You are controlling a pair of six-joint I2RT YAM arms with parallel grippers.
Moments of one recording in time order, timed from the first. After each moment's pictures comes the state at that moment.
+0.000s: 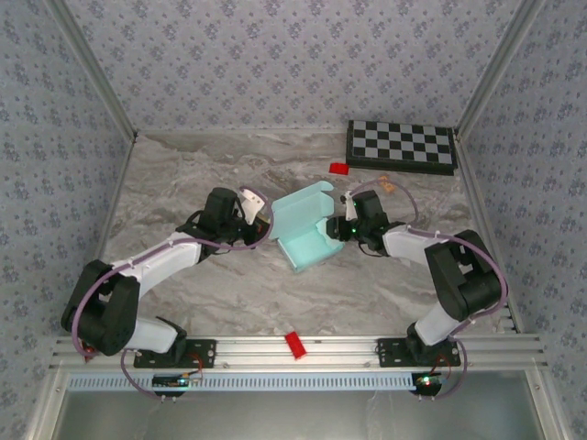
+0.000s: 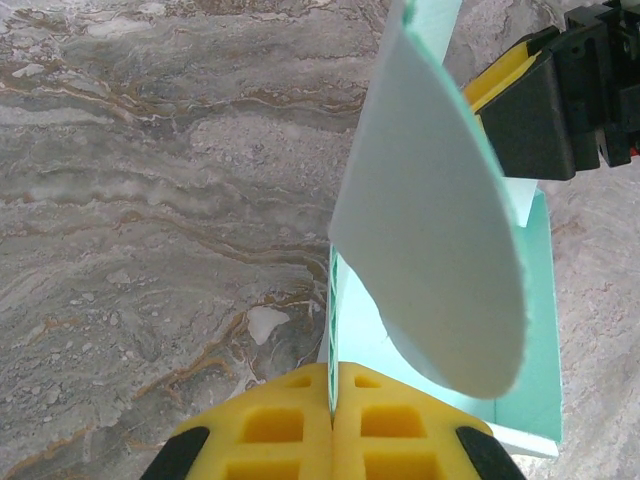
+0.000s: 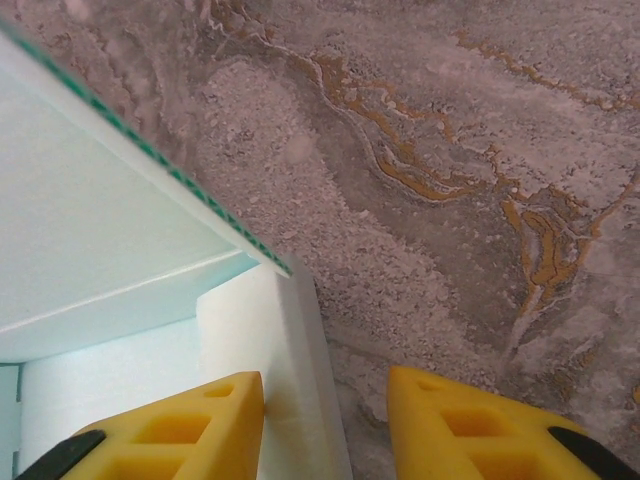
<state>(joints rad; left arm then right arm) -0.51 1.38 0.75 -0.05 0.40 -0.02 0.41 1.60 0.73 0.08 -0.22 0.33</state>
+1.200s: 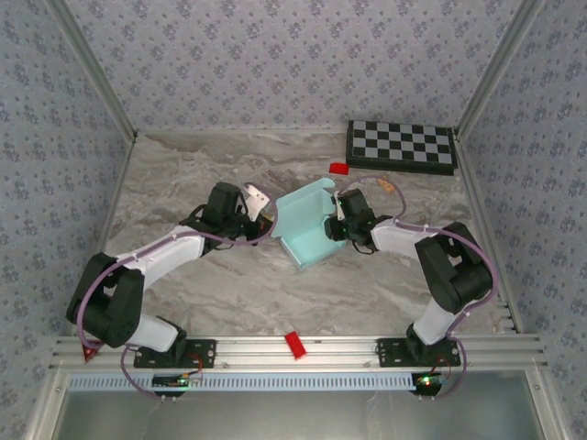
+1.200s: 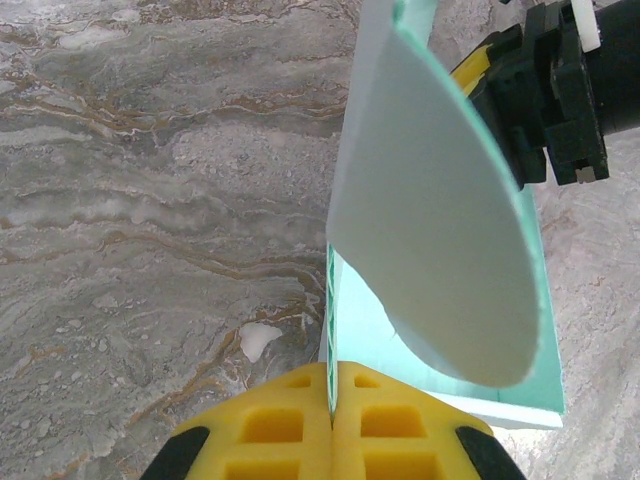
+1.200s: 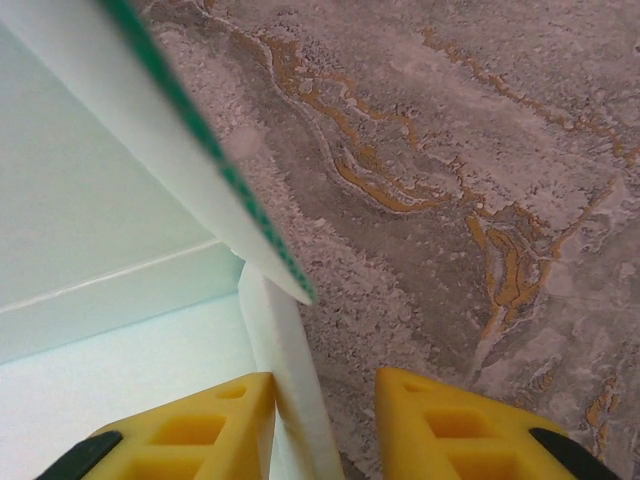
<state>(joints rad) -0.51 1.43 0.81 -0.09 0.44 0.03 0.49 1.67 0.82 -0.04 -0.01 0.26</state>
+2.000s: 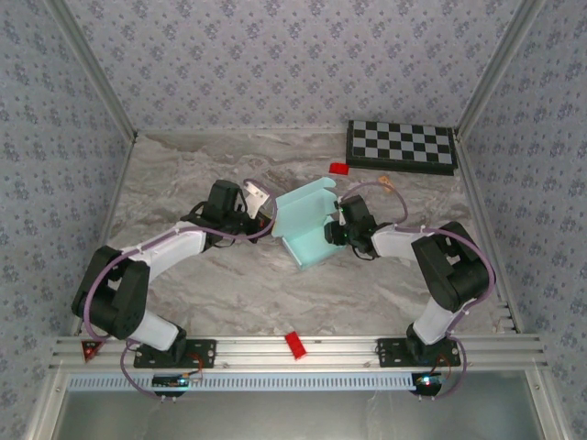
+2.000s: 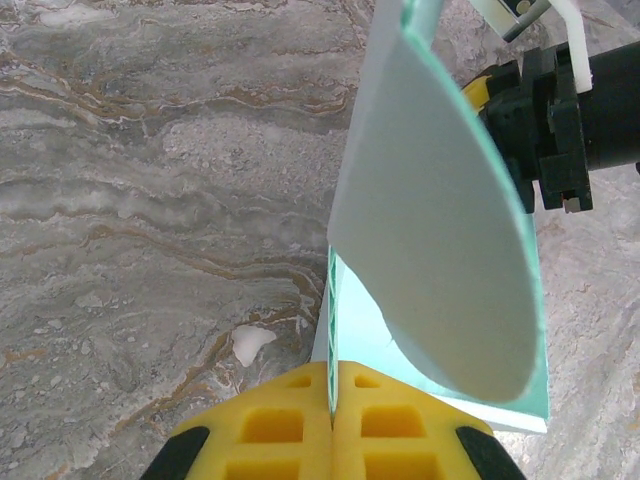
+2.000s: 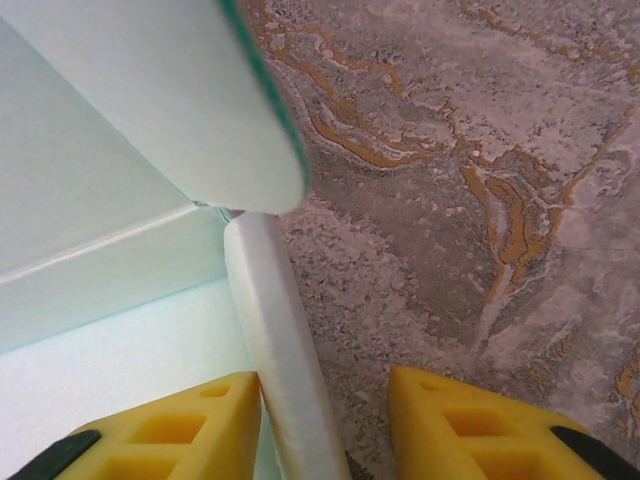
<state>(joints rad) -0.48 1.48 0.83 -0.09 0.50 0.01 0.49 1.68 0.75 0.07 -0.02 0.34</state>
